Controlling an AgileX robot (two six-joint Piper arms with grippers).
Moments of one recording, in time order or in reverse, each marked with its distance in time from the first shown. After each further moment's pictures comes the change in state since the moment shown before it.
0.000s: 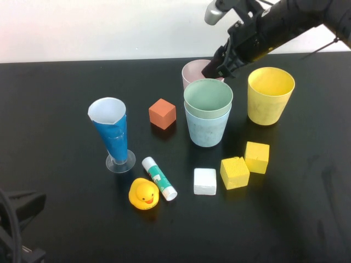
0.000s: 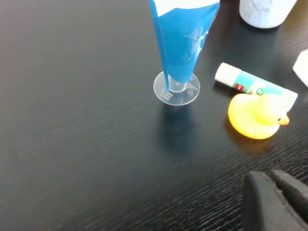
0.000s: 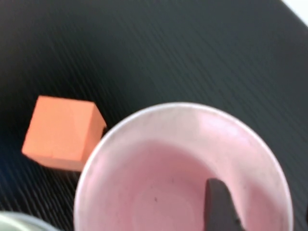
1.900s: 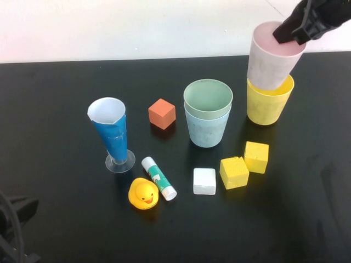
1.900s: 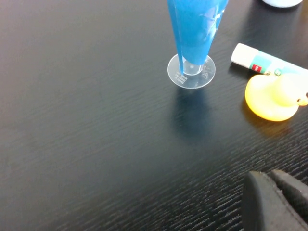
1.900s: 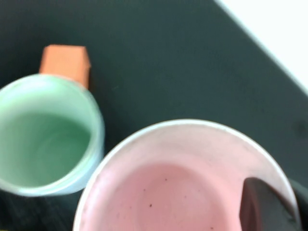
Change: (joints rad) right arm -0.136 -0.365 0.243 -0.083 0.079 0.023; left arm 0.000 0.000 0.000 0.037 0.048 0.002
